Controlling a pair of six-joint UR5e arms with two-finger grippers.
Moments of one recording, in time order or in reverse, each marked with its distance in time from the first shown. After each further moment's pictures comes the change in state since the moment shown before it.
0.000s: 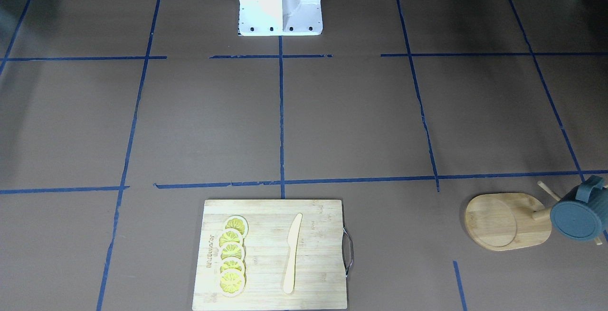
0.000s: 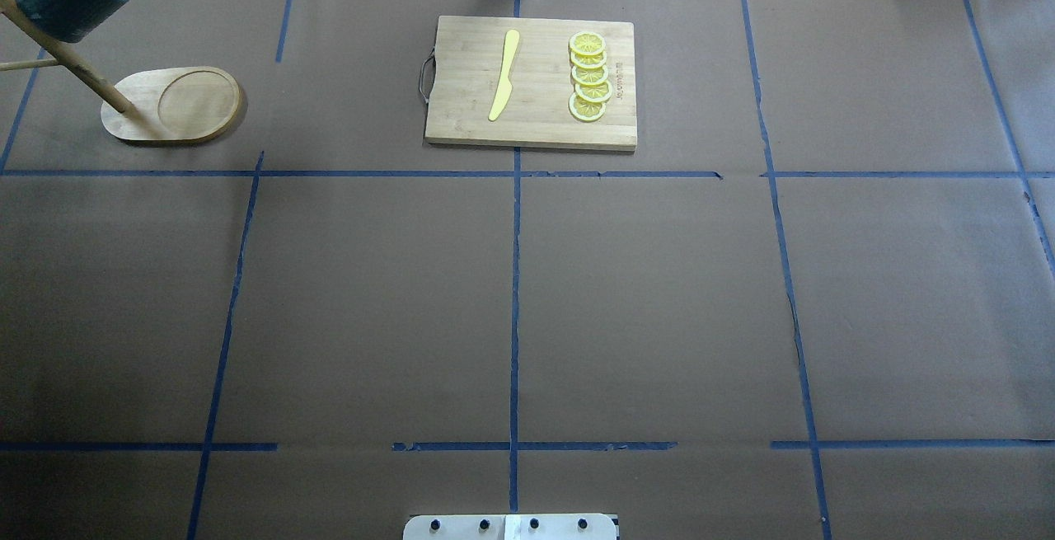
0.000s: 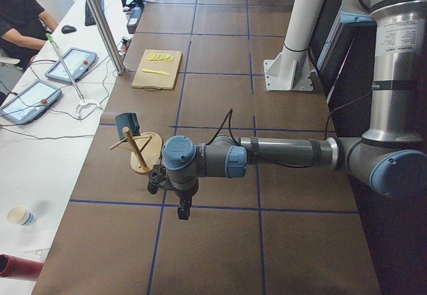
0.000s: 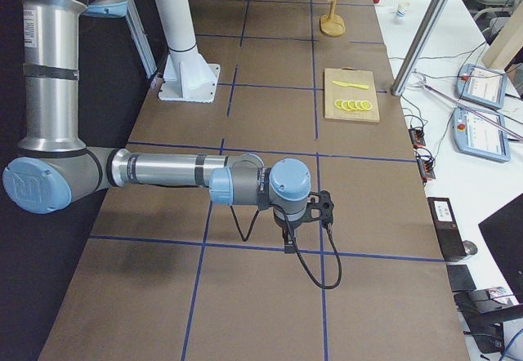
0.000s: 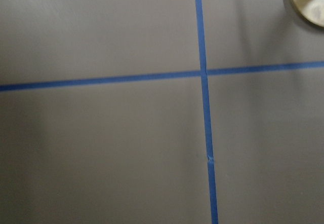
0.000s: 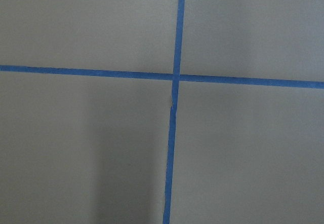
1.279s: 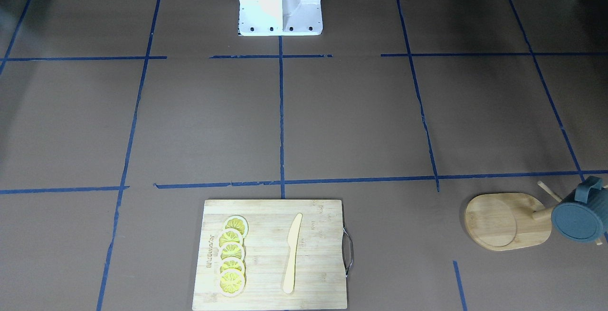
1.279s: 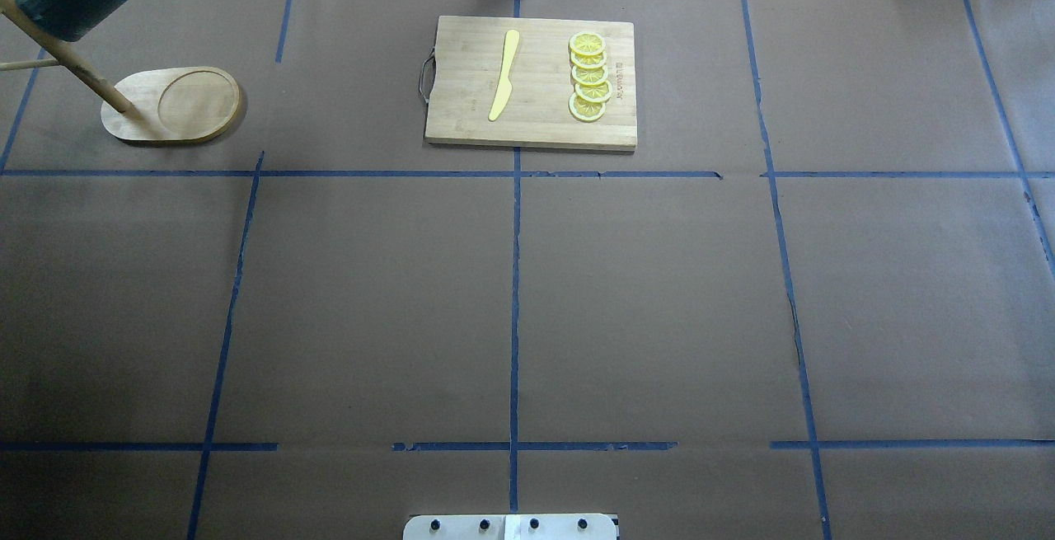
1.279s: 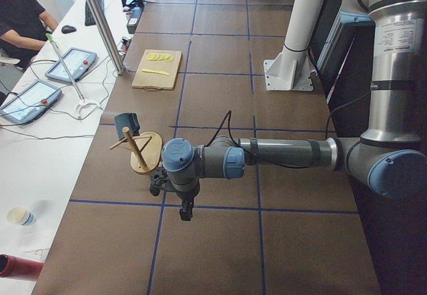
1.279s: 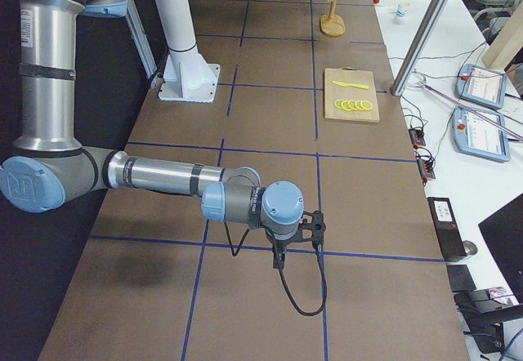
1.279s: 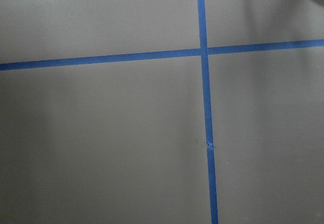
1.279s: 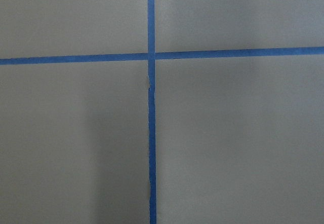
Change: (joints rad) left arm 0.021 0.001 0.014 0.006 0.007 0.002; right arm 0.026 -0.012 -0.063 0.002 0.021 0.003
